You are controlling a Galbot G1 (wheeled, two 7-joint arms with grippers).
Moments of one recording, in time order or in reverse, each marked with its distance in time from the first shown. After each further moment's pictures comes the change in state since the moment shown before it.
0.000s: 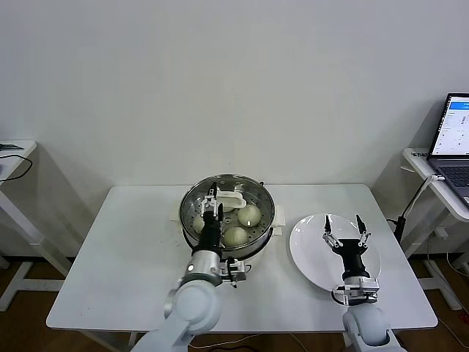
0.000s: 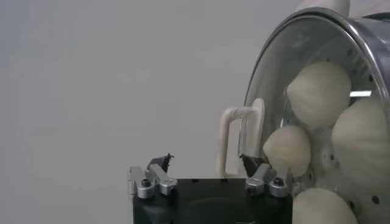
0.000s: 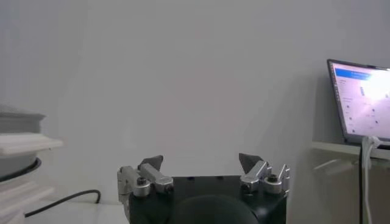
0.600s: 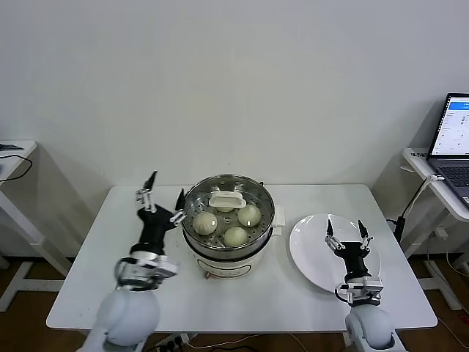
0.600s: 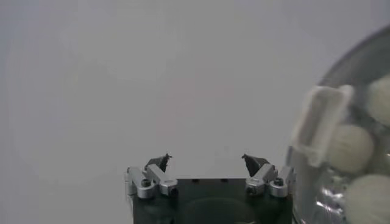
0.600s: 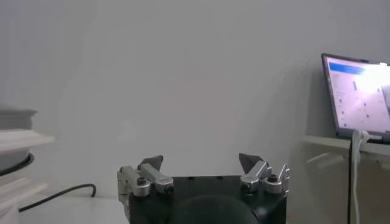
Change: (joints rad) left arm 0.214 0.059 -0.394 -0.190 -0.719 -0.276 -0.255; right arm -0.033 -0.027 -0.004 0.063 0.087 -0.122 0.014
